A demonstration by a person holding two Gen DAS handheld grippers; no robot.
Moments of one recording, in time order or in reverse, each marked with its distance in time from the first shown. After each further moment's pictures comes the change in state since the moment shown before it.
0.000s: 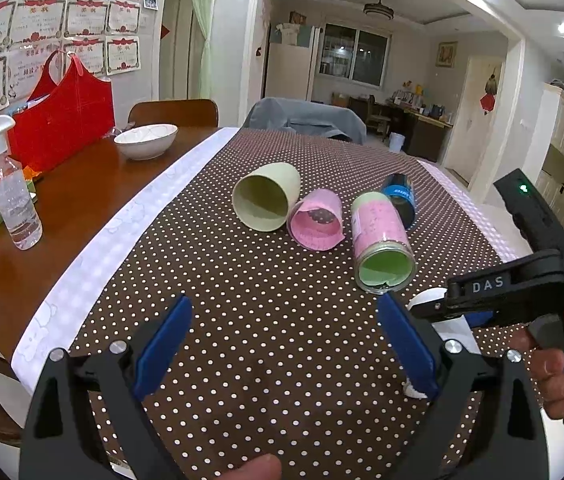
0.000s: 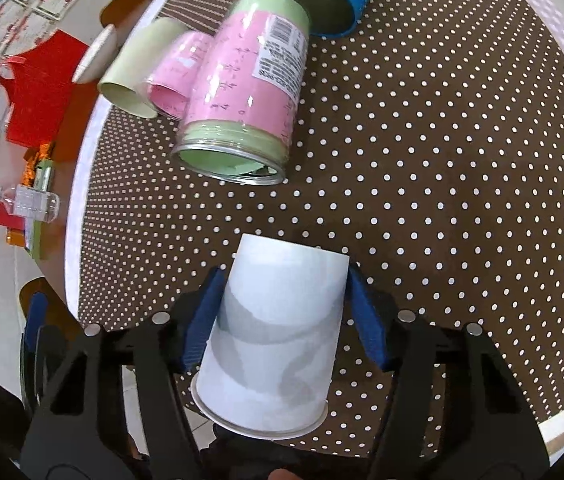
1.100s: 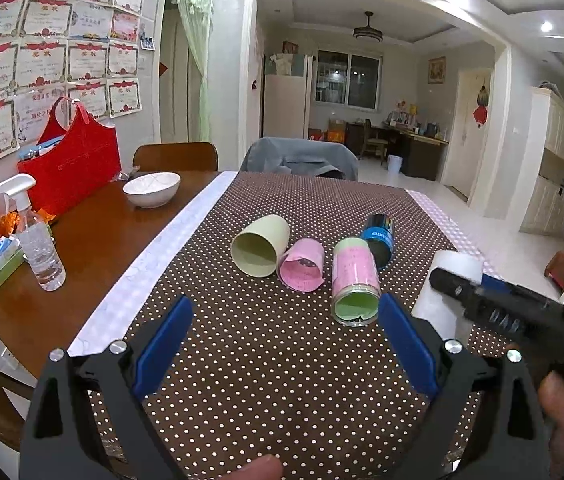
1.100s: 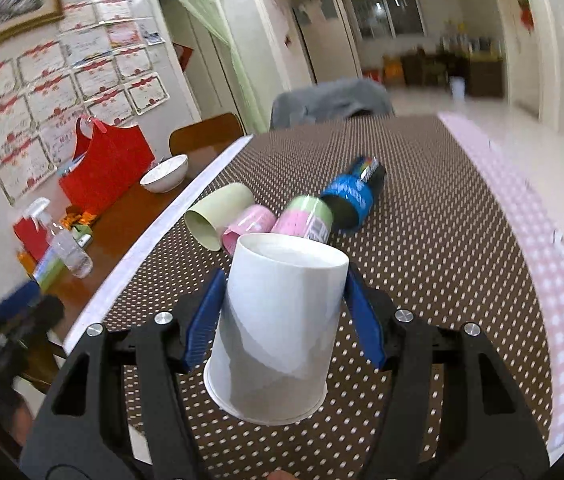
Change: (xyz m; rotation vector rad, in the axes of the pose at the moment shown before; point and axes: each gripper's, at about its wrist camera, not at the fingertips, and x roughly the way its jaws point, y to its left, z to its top) left arm -0.064 -0.023 0.026 0.047 -0.113 0.025; right arm -0.092 0.011 -0.069 -0.287 -0.705 -0.020
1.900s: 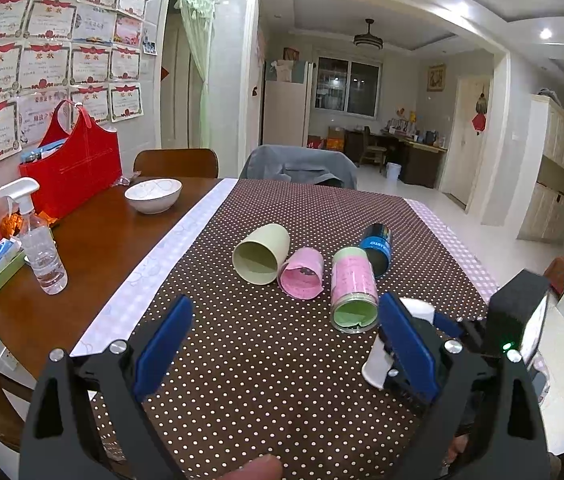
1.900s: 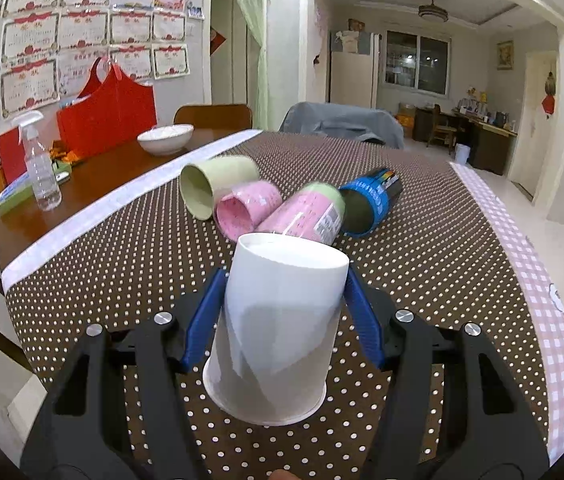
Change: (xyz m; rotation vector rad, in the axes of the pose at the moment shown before) left arm -0.011 0.003 0.005 -0.011 -0.023 -0.009; right arm 0.043 0.028 -0.046 -0.244 -0.022 -0.074
